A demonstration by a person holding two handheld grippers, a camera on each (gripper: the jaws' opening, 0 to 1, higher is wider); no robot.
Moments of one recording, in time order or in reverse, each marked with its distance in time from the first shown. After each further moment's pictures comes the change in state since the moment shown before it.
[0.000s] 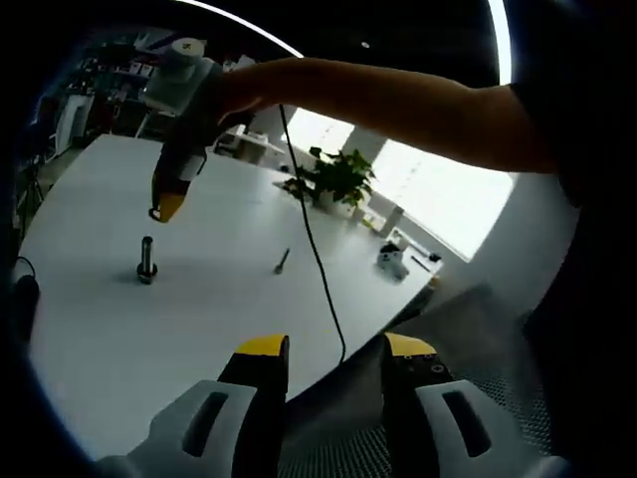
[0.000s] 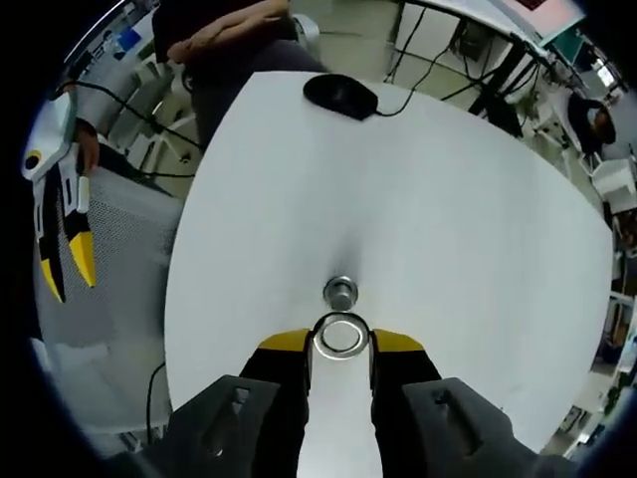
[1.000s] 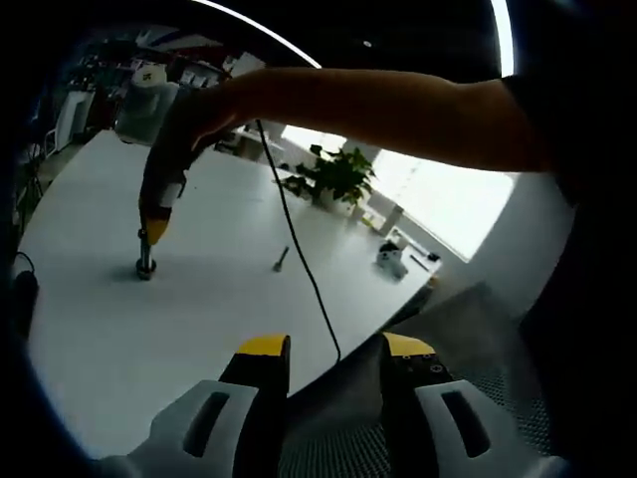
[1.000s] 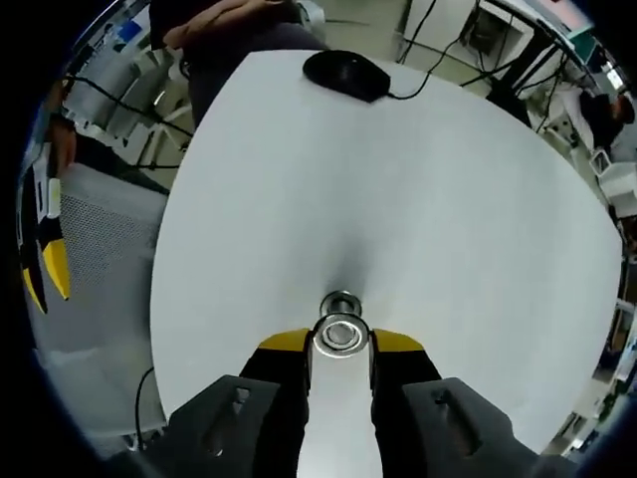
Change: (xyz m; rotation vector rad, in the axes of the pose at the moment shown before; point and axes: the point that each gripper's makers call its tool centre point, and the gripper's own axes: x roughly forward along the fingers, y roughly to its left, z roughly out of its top) left arm 0.000 0.000 -0.002 -0.011 0.008 -0.003; right arm 0.038 -0.001 0.005 -0.019 0.044 0.009
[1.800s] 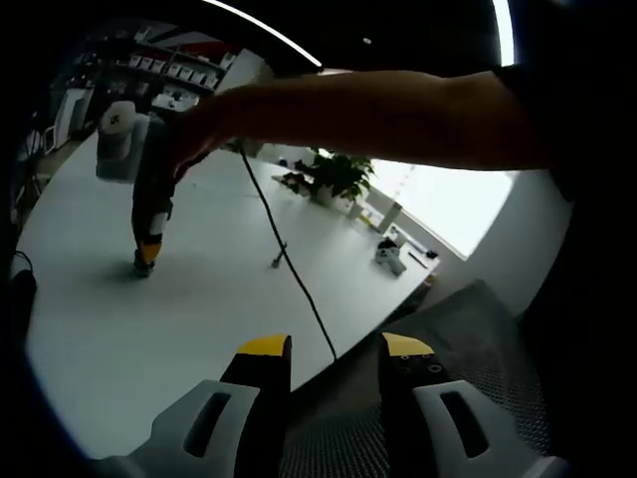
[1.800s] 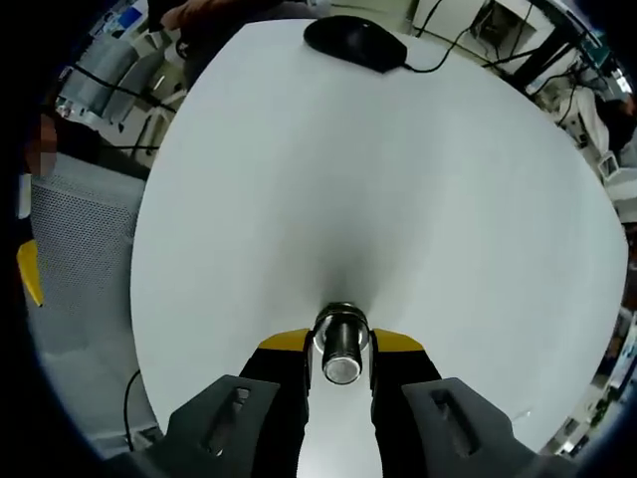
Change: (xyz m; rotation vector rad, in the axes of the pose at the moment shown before) left arm 0.000 0.000 -0.001 -0.005 0.012 -0.009; right arm 0.042 0.001 -0.001 -0.022 0.065 -0.001
